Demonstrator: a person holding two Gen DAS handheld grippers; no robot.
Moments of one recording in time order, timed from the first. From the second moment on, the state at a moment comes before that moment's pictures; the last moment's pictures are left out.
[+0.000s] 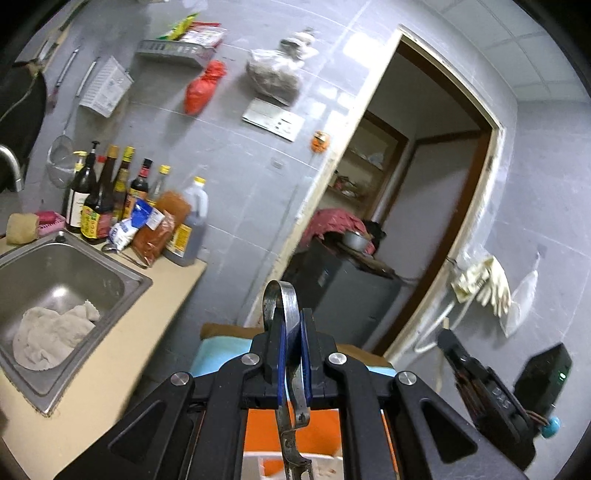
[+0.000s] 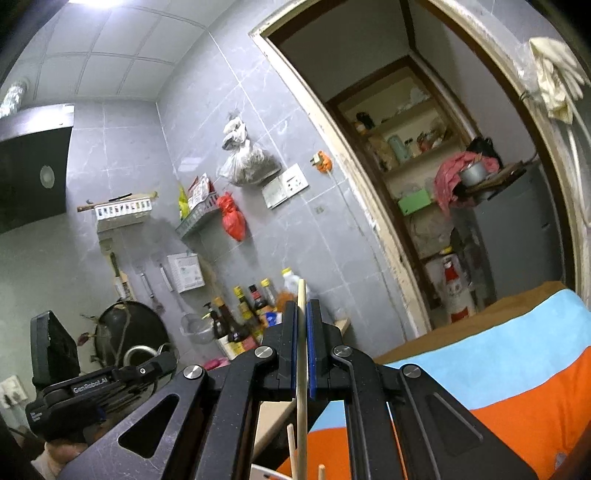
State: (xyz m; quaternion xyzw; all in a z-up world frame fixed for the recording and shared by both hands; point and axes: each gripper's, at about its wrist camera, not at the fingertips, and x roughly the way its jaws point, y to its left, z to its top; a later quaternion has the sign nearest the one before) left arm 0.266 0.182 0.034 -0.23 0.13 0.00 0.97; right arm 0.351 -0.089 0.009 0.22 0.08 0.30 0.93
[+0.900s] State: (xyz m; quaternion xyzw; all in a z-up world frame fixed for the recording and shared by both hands) left arm 0.260 0.191 -0.022 -0.22 0.10 0.03 0.97; right arm 0.338 -0.068 -0.012 0.21 0.02 0.16 0.97
